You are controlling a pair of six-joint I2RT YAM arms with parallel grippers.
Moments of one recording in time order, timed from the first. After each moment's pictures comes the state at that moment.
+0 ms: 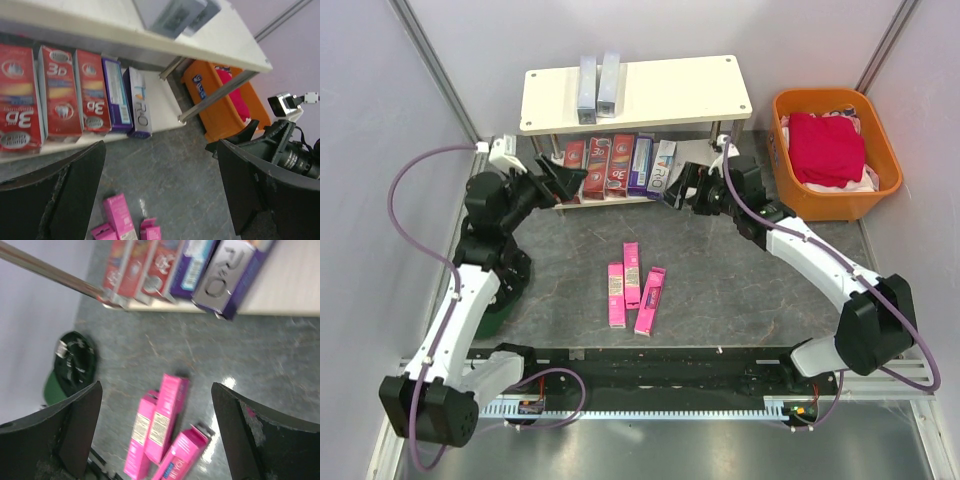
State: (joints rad) left arm -0.14 1.05 1.00 0.00 0.32 -0.61; right arm 0.47 1.43 1.14 -0.08 -0.23 0.63
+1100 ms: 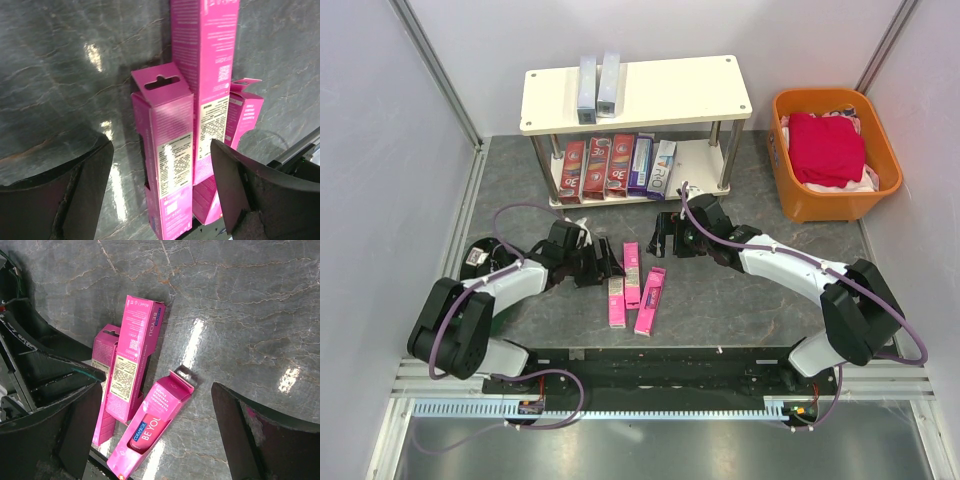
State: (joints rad) left arm -0.39 1.39 0.59 -0.10 0.34 -0.62; right arm 0.67 1.51 0.96 -0.14 -0.11 0.58
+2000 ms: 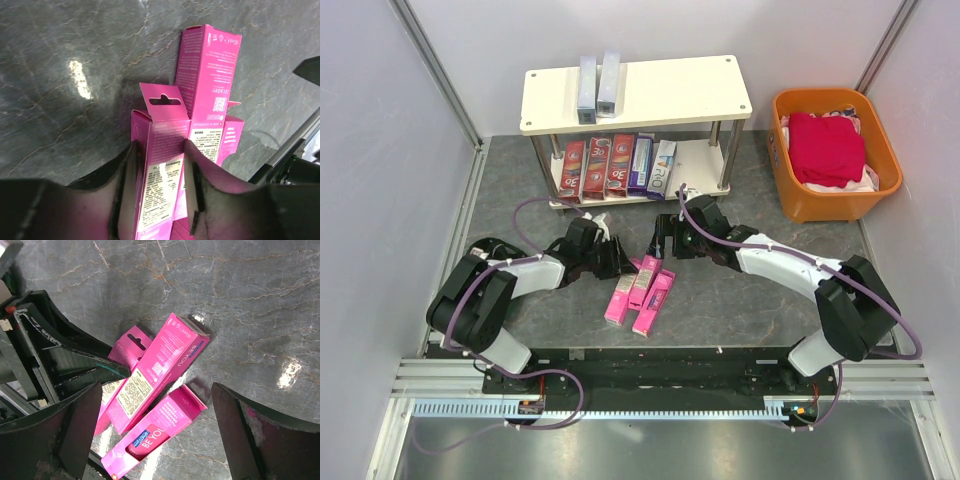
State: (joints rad) left arm -0.49 1.56 0.62 0.15 0.36 -0.65; right arm 0.67 1.53 0.96 -0.14 -0.11 0.58
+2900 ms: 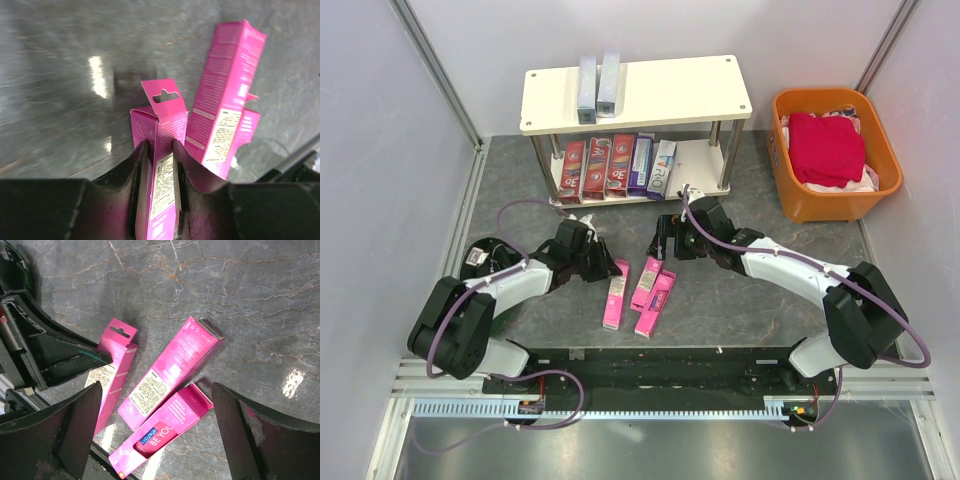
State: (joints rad) left arm -0.46 1.40 0.60 -0.03 0.27 -0.66; right arm 0.67 1.49 0.92 -0.12 -0.13 0.58
